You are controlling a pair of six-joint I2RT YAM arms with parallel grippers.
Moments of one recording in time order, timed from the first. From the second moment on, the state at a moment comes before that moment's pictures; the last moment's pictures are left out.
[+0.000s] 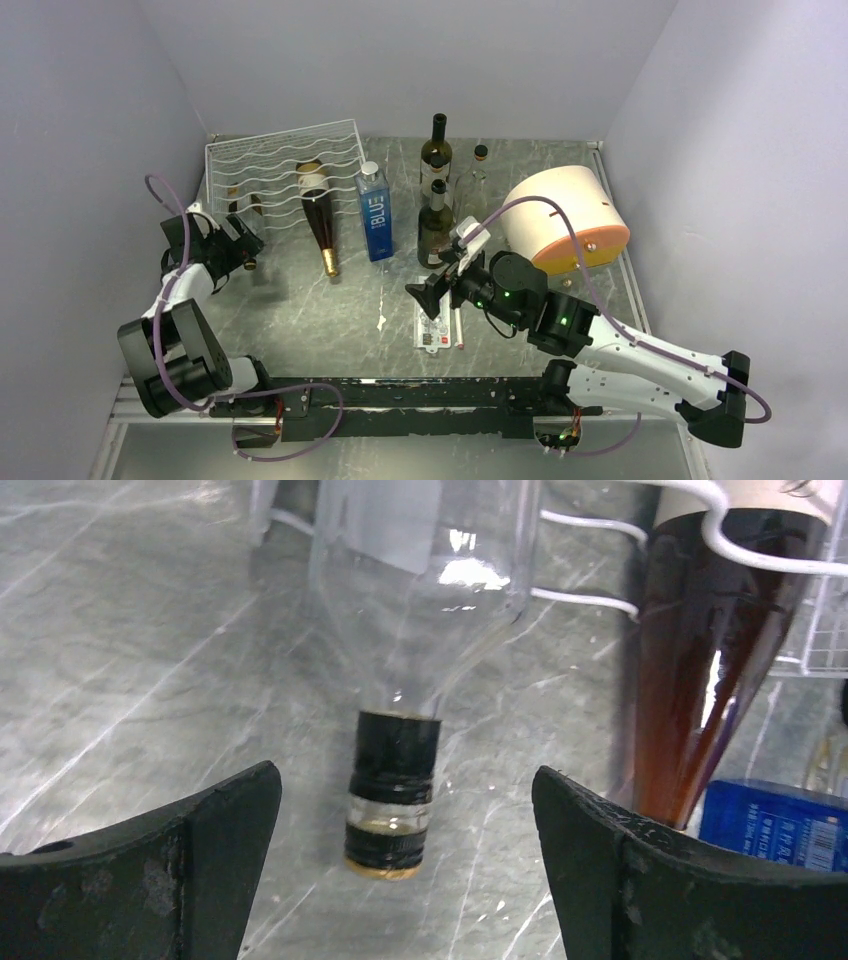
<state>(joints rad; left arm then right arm) 0.44 1.29 0.62 -0.10 0.30 -0.28 1.11 0.84 0.76 -0.12 0.21 0.14</state>
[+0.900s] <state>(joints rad) 0.47 1.49 0.63 0.06 0.48 -0.32 1.11 0.85 0.75 -0.12 0.13 0.08</state>
